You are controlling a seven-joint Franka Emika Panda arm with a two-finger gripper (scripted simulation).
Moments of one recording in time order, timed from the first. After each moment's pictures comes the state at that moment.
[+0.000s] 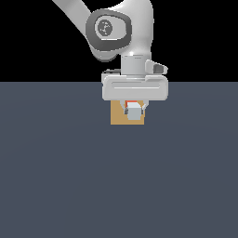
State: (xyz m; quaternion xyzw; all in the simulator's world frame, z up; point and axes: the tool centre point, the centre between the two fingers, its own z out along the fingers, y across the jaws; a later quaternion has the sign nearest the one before) arm 0.049 0.083 0.099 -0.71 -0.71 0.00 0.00
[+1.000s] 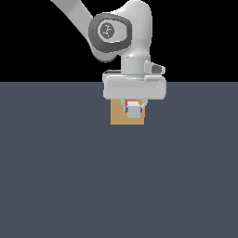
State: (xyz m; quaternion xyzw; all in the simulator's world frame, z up) arm 0.050 0.103 0.099 -0.71 -0.71 0.00 0.00
